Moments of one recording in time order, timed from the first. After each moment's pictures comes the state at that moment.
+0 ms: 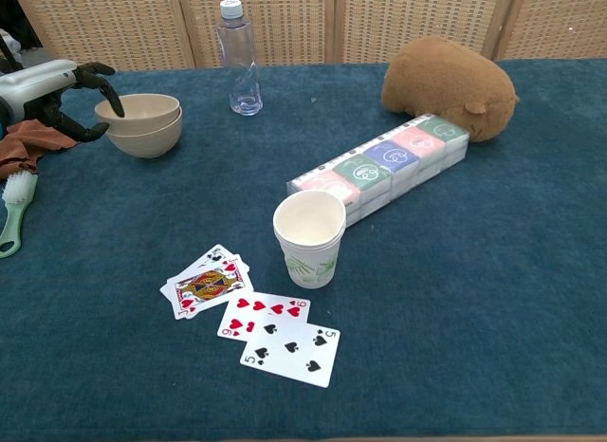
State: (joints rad) left arm -0.69 -1.61 -0.25 -0.97 1.21 0.85 -0.20; right arm 0.02 -1.11 0.14 -1.60 -1.35 1.47 0.14
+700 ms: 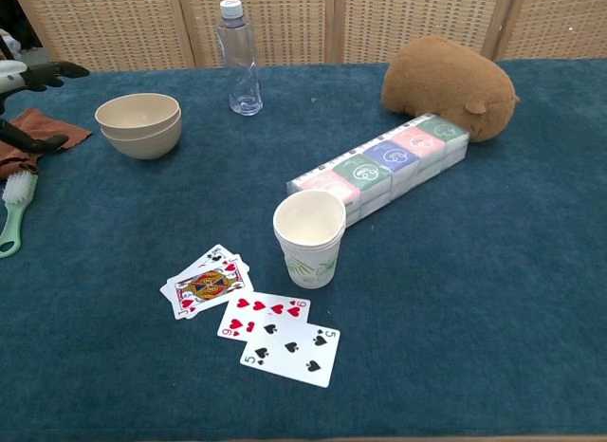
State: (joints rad) left arm -0.57 -1.43 -0.15 -1.18 1.31 0.95 -0.26; right arm 0.01 -1.10 0.13 -1.62 -1.37 1.49 0.15
